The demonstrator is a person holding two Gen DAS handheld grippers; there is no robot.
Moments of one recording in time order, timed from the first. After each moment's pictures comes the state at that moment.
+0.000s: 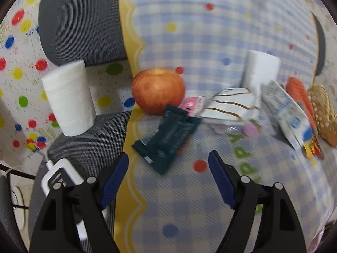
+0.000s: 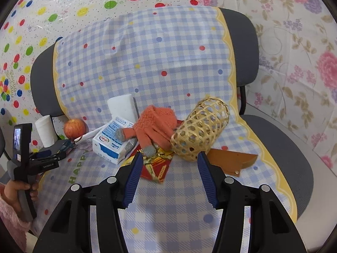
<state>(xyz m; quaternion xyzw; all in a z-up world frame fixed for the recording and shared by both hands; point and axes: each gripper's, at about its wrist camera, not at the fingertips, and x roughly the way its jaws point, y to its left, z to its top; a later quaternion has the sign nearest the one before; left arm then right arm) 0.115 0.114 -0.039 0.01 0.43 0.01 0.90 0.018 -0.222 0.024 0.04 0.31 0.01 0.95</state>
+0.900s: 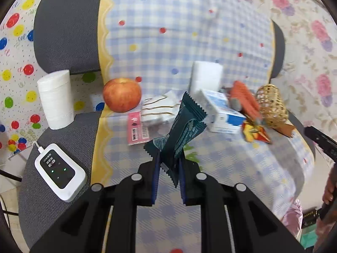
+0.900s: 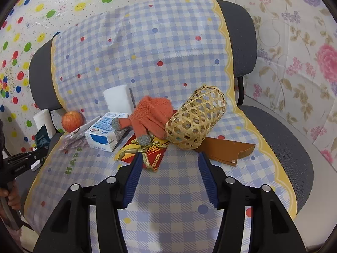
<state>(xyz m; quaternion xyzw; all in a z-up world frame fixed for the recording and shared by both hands) 0.040 0.084 0.005 -0.01 0.39 -0.10 0.92 0.009 -0.233 0.013 0.04 0.33 0.02 0.94</state>
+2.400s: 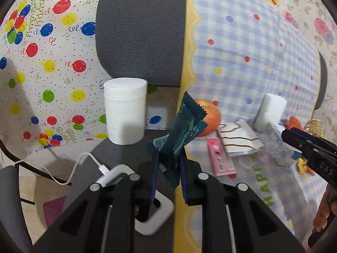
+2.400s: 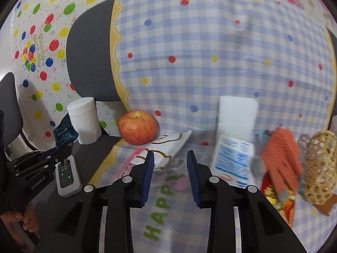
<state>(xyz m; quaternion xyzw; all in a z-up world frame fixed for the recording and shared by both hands) 0.072 0.185 0.004 -0.04 0.36 0.04 0.93 0.120 -0.021 -0.004 -0.01 0.35 0.17 0.92</state>
